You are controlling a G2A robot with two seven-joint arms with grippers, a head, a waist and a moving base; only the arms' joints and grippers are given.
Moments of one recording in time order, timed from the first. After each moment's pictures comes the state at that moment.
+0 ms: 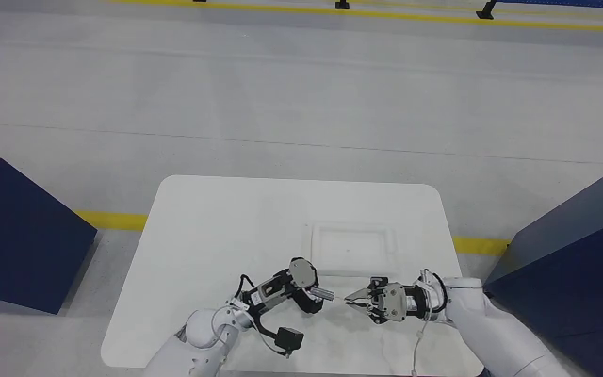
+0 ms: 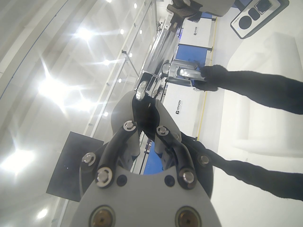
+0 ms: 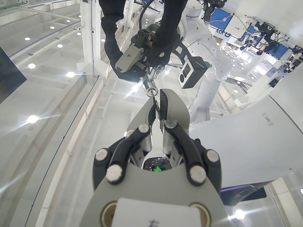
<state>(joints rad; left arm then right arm) 1.19 -1.28 -0.97 -1.28 2.55 0.60 0.79 -1.14 -0.80 0.93 -1.41 1.30 0.76 1.06</state>
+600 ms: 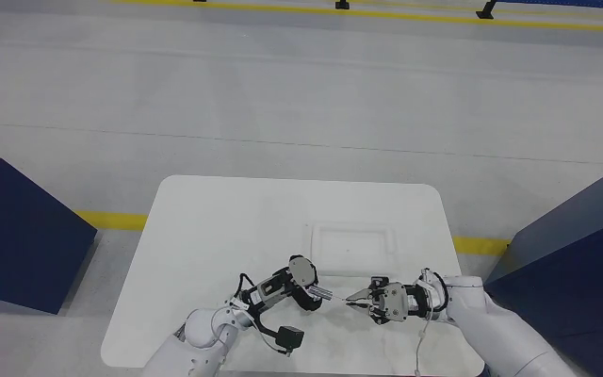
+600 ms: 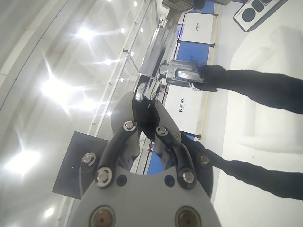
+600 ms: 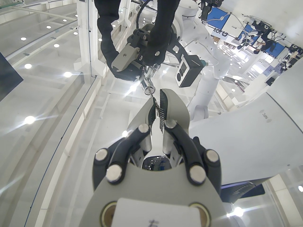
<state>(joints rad) 1.20 -1.28 -0.97 -1.30 2.59 0.61 0.76 -1.11 -0.78 0.88 -1.41 1.33 0.75 1.07</state>
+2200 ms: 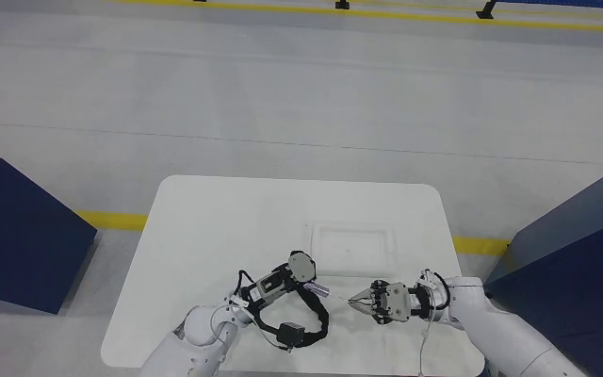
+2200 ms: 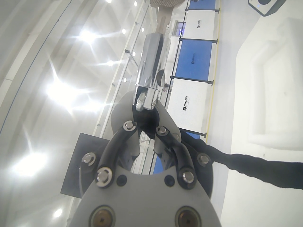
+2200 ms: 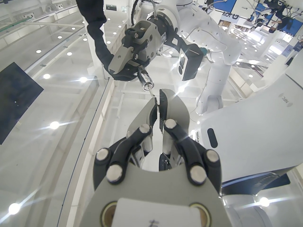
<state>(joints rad) 1.19 -1.27 -0.98 -1.33 2.60 0.61 0.73 -1.06 -0.73 0.78 -1.41 1.51 0.78 1.04</state>
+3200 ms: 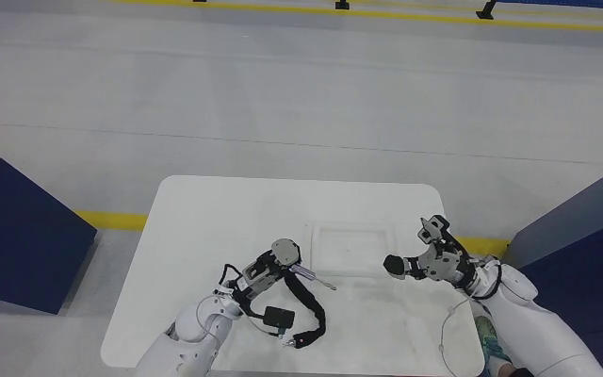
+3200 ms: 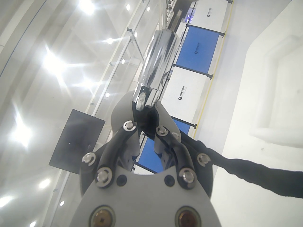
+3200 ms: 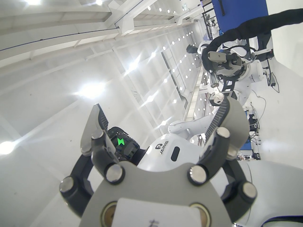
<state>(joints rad) 1.21 -1.27 -1.04 -1.36 2.46 0.53 0.72 -1.17 -0.73 1.10 -1.37 1.36 -0.01 1.17</state>
